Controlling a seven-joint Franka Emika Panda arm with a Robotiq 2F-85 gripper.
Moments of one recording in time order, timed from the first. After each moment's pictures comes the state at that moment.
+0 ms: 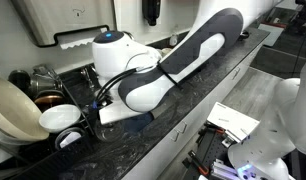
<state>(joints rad) 0.25 0.16 0.26 -2.21 -0.18 2.45 1.15</state>
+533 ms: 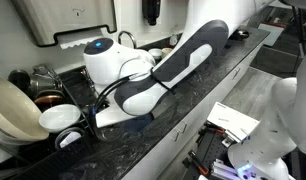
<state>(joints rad) 0.31 0.23 0.20 -2.15 -0.29 2.39 1.28</state>
